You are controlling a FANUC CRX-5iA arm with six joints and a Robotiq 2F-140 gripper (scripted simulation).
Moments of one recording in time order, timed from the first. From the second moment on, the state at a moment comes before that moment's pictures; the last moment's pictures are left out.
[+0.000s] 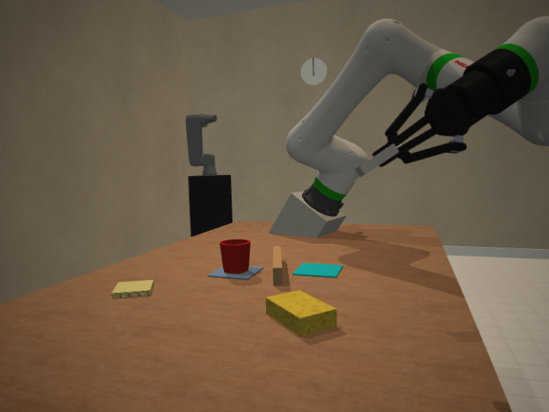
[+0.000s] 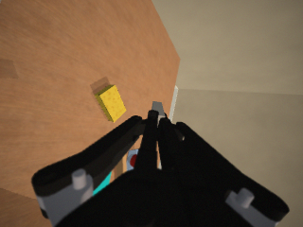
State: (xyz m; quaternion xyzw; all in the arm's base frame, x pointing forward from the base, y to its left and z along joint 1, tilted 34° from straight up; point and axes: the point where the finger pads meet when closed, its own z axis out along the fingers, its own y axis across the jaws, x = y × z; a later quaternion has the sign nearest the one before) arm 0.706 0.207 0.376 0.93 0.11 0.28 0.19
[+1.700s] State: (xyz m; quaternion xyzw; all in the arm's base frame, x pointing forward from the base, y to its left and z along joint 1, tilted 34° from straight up) arm 0.684 0.069 0.302 0.97 0.16 0.05 -0.18
